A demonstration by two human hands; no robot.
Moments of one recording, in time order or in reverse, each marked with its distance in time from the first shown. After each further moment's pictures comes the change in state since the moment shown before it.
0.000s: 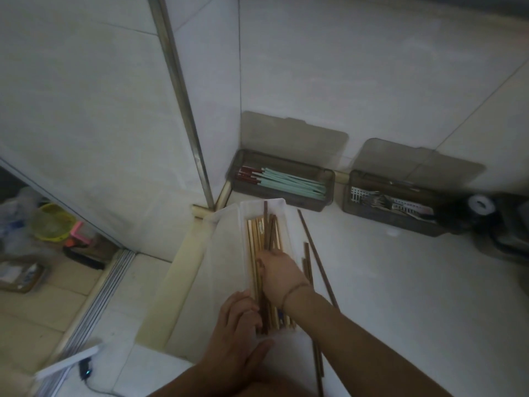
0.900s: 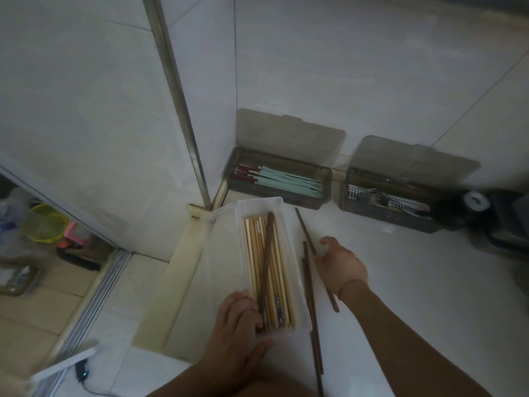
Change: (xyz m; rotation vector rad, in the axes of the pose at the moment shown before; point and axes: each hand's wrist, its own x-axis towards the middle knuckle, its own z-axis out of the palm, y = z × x) left_hand 0.001 -0.002 0.000 0.012 -0.013 0.030; right_hand -0.022 0.105 -0.022 -0.025 0.256 0.463
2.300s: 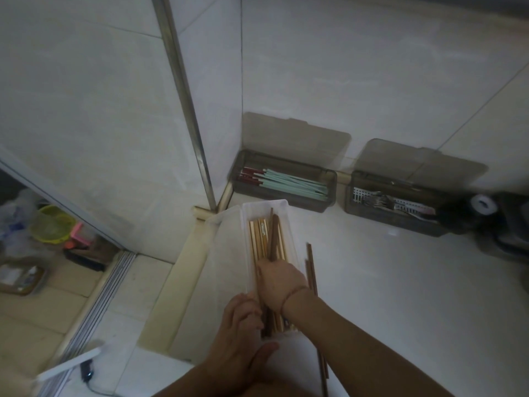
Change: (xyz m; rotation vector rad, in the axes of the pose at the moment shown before) left_hand 0.002 -0.006 0.005 -0.039 0.085 0.064; right_hand -0.033 -0.105 0.034 -0.161 -0.277 -0.448
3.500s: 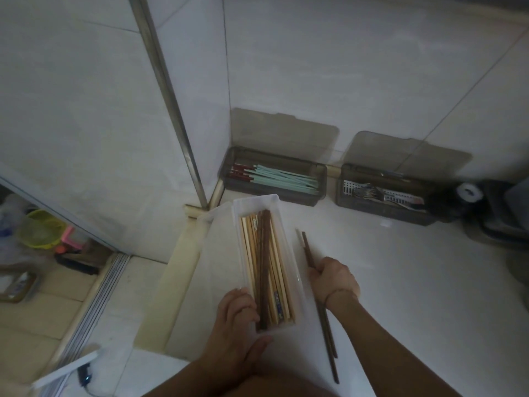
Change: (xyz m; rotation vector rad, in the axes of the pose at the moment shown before) left_hand -0.002 0.000 -0.001 -0.019 -0.029 -0.051; right_hand -0.036 0.092 0.006 0.255 0.165 0.656
